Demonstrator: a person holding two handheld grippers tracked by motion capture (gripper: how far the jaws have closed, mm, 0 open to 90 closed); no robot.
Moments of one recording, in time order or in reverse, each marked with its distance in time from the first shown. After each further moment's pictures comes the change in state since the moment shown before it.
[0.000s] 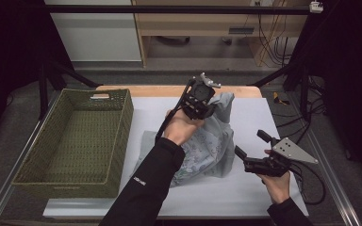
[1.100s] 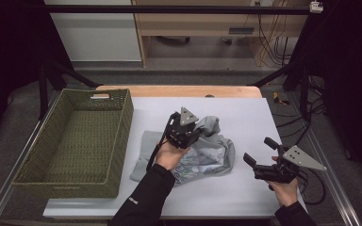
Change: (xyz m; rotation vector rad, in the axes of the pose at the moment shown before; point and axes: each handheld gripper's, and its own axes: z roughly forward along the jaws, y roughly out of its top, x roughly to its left) left arm 0.006 -0.112 0.029 -0.181 -0.032 -0.061; right arm -0.023 -0.028 -0.018 0.008 0.026 0.026
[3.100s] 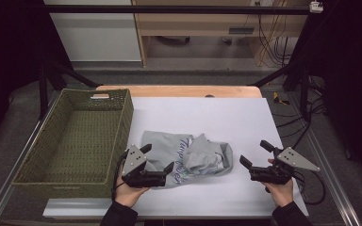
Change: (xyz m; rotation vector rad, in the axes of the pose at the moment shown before) left arm 0.017 -0.106 -0.098 -0.220 0.049 -0.068; right arm 0.004 -0.011 0.006 0.028 0.002 0.032
